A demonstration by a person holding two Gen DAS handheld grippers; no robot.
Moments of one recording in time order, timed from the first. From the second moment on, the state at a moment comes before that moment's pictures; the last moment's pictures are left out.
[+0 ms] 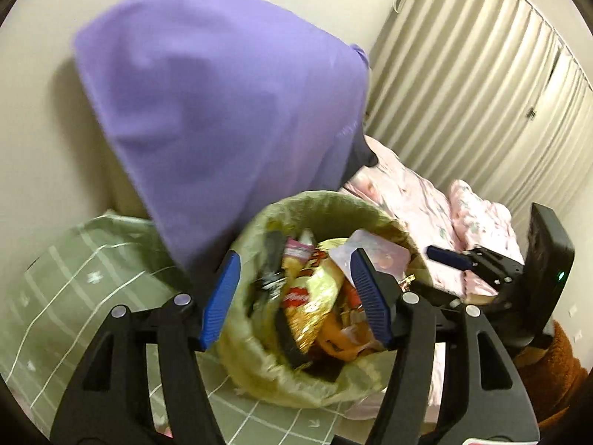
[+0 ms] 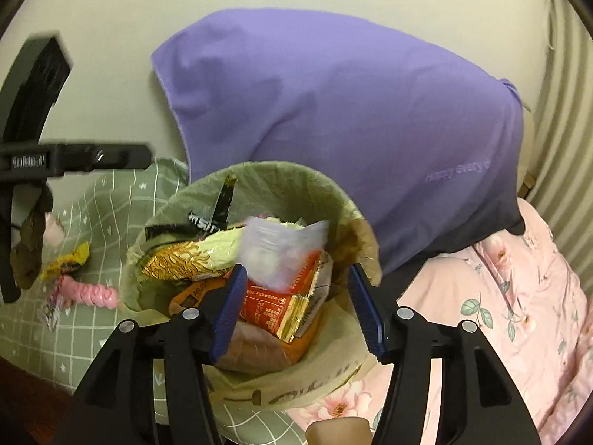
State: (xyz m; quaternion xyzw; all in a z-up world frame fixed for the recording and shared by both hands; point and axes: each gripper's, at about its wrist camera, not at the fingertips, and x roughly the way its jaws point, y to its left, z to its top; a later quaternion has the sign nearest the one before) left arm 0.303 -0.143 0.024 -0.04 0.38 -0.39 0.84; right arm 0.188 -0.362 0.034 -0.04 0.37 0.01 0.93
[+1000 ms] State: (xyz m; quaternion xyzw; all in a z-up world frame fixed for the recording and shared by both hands) left arm 0.213 0.145 -0.080 -0.15 0.42 -0.14 0.89; right arm 0.185 -0.168 0.004 -0.06 0.37 0.24 0.89
